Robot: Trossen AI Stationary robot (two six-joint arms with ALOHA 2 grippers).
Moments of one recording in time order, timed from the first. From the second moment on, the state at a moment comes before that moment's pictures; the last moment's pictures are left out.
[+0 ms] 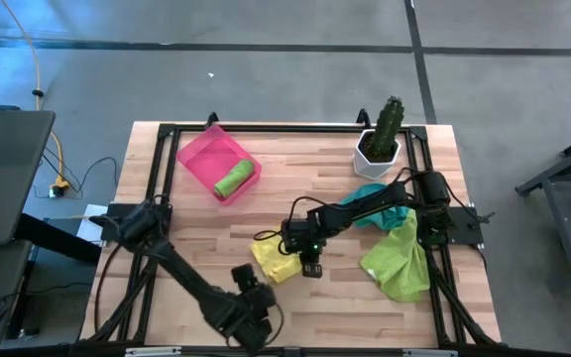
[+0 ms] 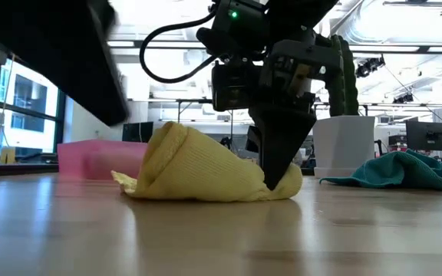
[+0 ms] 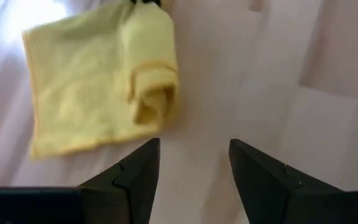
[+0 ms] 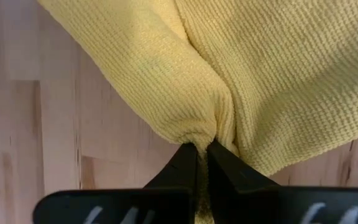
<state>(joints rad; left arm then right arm) -0.62 2.12 1.63 -0.96 -0.59 -0.99 0.16 2.03 1.33 -0.52 -0.35 0.20</state>
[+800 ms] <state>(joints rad) -0.58 1.81 0.95 0.07 -0.75 -0.71 0.14 2.04 1.33 -0.50 -0.36 0.41</state>
